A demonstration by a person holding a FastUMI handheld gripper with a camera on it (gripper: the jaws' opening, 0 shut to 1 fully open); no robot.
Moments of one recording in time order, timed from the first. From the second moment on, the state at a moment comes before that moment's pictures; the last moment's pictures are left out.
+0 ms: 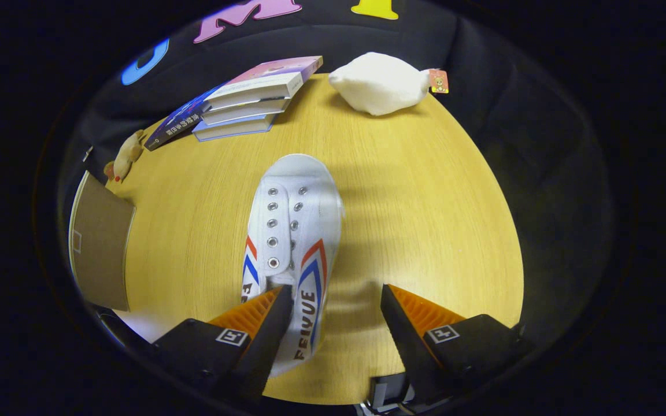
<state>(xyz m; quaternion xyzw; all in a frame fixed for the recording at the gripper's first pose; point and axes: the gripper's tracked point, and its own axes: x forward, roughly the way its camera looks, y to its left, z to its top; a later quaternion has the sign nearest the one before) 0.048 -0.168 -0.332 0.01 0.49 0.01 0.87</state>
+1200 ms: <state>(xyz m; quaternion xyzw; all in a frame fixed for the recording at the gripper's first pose) 0.038 -0.132 -0.303 0.13 0.49 0.04 0.86</state>
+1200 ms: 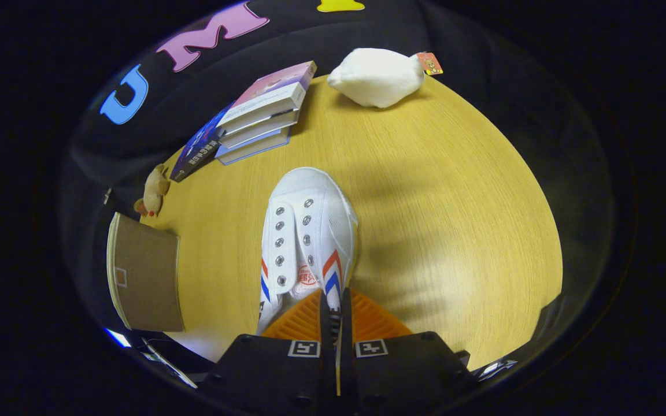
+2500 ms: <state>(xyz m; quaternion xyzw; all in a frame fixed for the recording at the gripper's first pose) -0.015 0.208 -0.132 0.20 0.46 0.17 0.85</state>
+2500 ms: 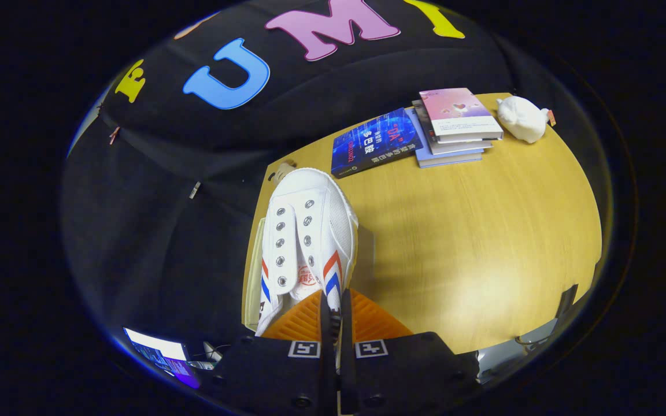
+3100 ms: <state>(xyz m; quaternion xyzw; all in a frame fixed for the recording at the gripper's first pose) -0.017 0.292 -0.196 0.14 0.51 0.14 0.84</state>
